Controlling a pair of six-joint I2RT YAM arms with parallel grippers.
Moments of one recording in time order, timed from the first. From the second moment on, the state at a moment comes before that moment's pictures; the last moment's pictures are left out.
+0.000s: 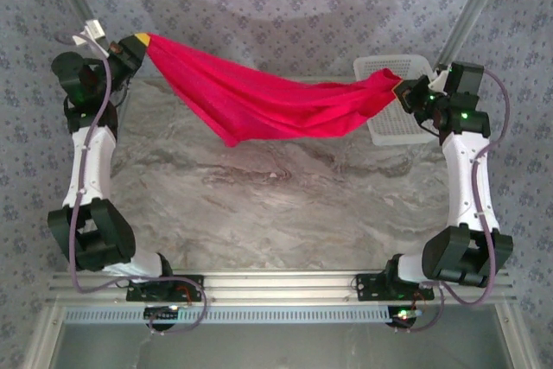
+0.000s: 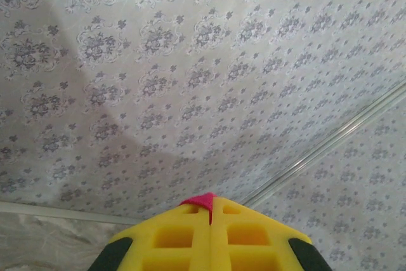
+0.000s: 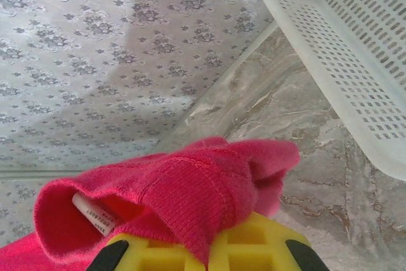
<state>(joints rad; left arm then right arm) 0.24 1.49 1.39 0.32 0.79 -1.02 -0.19 1.36 1.44 -0.61 -0.55 0.81</state>
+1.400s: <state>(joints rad) -0.56 1.60 1.31 -0.43 0.24 0.01 0.05 1.30 0.96 -0.59 -0.25 0.63</state>
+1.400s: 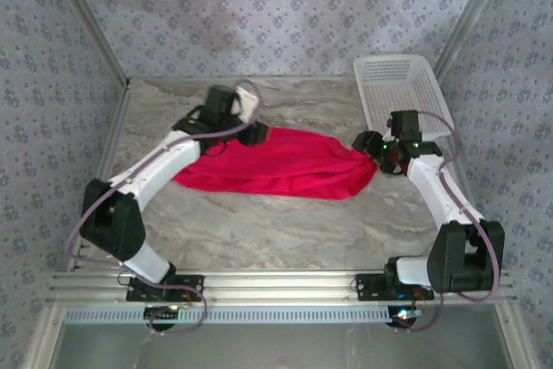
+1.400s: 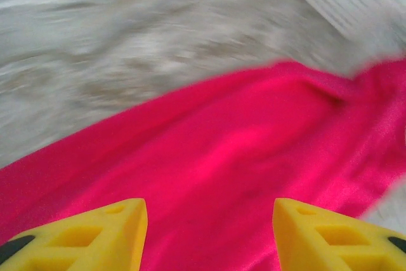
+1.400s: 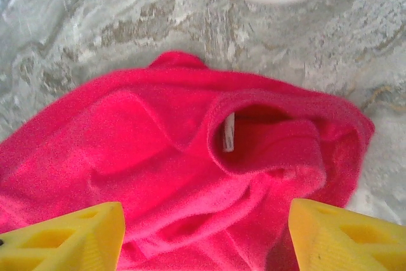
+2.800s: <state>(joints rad) -0.79 2.07 1.57 -0.54 0.31 0.33 0.19 1.23 0.72 -0.54 -0.25 0.69</state>
